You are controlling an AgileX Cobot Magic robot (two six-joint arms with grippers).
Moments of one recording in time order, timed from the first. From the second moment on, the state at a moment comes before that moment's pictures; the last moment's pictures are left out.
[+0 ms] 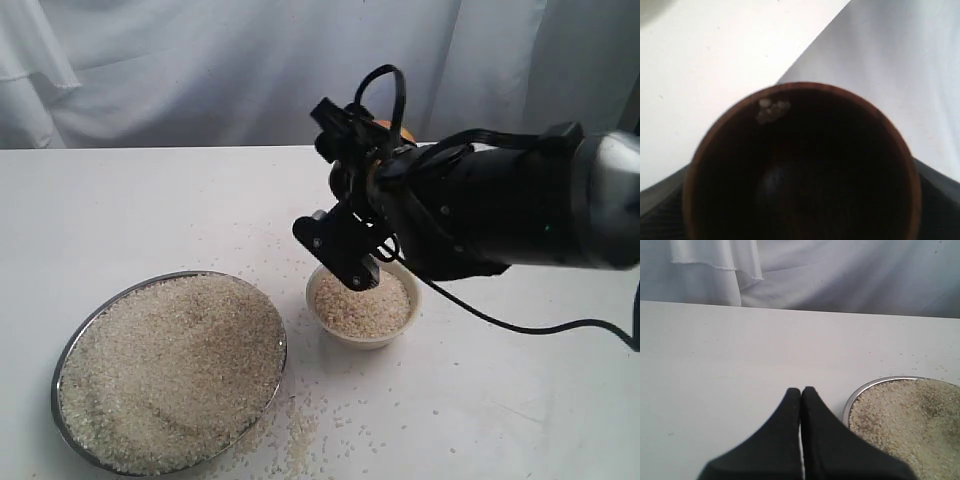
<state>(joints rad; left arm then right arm) 0.03 0.00 0.00 -0.01 0.33 -0.02 0.90 1.77 -1.11 -1.52 0.61 -0.42</state>
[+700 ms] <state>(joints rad) 0.03 0.00 0.00 -0.01 0.33 -0.02 0.69 1.71 -1.11 -0.86 0.24 0.04</state>
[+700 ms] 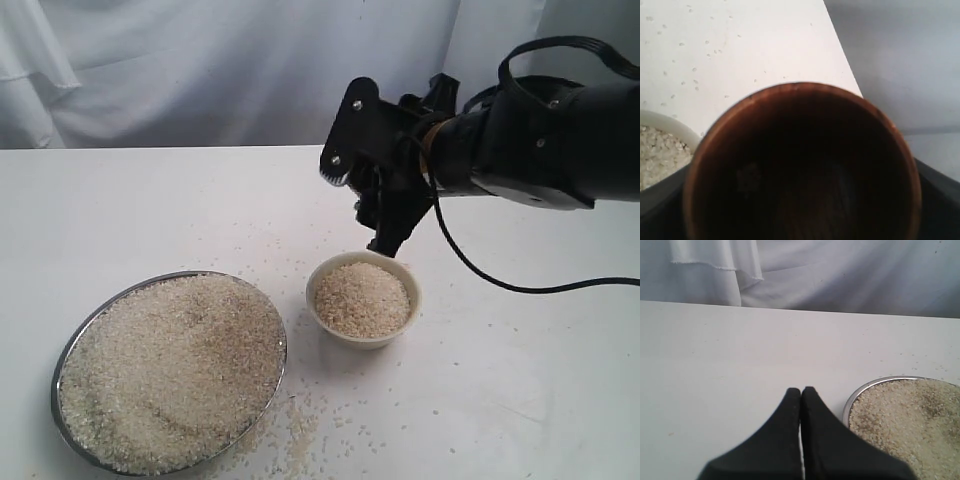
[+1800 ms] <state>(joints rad) 0.03 0.00 0.00 -0.01 0.33 -0.02 0.41 1.73 -1.20 -0.05 0.39 -0.02</state>
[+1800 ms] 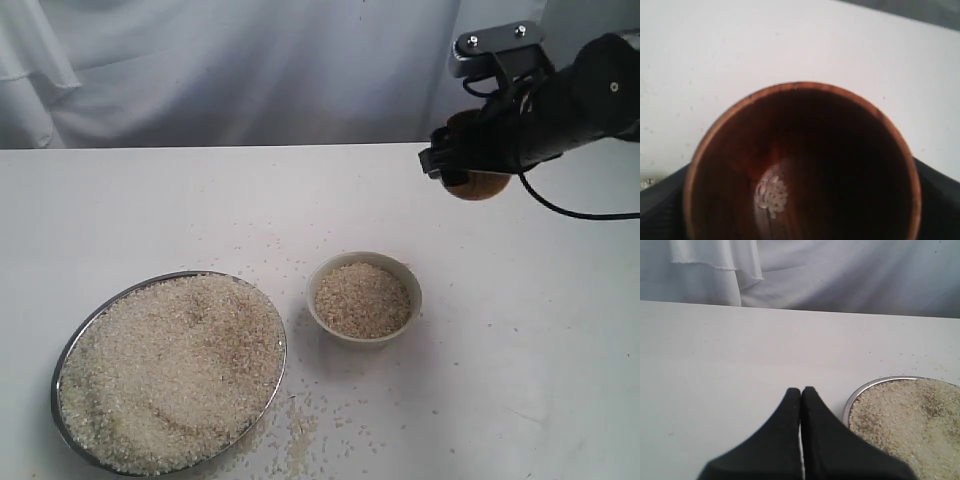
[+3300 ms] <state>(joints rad) 0.03 0.00 0.00 -0.01 0.33 -0.02 0.30 2.11 -1.49 0.22 0.73 -0.30</state>
